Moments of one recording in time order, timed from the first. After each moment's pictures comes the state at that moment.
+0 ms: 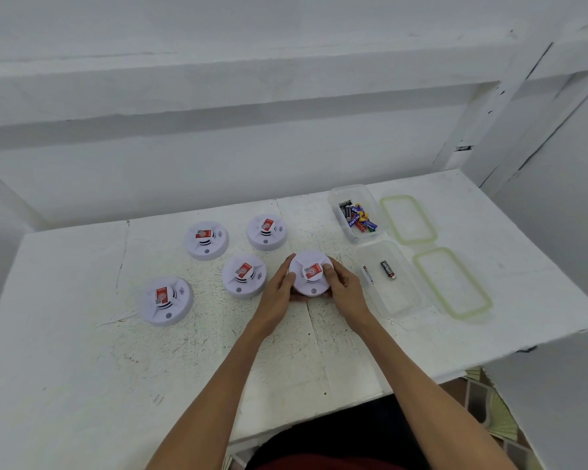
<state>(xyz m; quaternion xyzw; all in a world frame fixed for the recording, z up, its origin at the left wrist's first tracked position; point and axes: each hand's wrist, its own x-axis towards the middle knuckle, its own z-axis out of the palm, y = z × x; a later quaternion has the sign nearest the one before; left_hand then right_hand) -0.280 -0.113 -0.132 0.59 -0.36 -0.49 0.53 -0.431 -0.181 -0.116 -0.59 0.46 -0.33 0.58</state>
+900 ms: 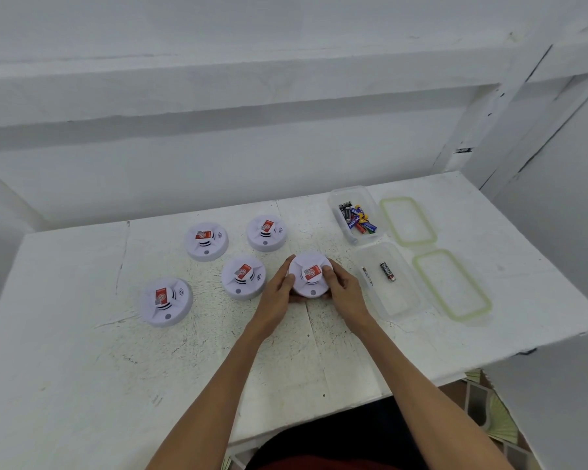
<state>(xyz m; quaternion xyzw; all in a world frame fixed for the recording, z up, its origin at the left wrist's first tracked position) -0.280 -0.115 -0.139 0.60 -0.35 -0.49 0.53 -0.431 -0.180 -0.113 -0.59 0.46 -0.33 0.58</state>
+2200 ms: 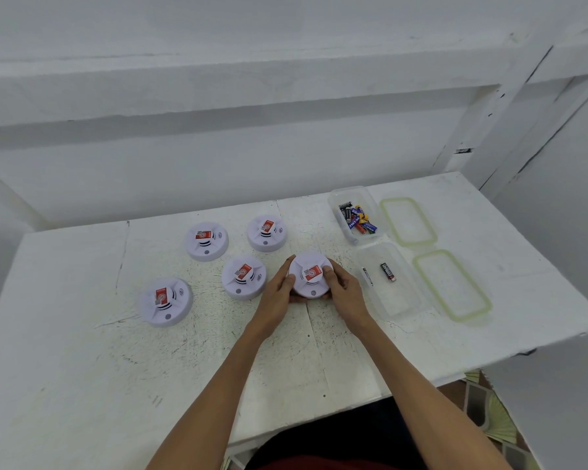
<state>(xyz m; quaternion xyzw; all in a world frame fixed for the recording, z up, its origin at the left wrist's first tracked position) -0.280 -0.115 -0.138 0.61 -0.36 -0.49 0.52 -0.432 -0.179 -0.113 -0.59 0.46 -0.32 0.57</state>
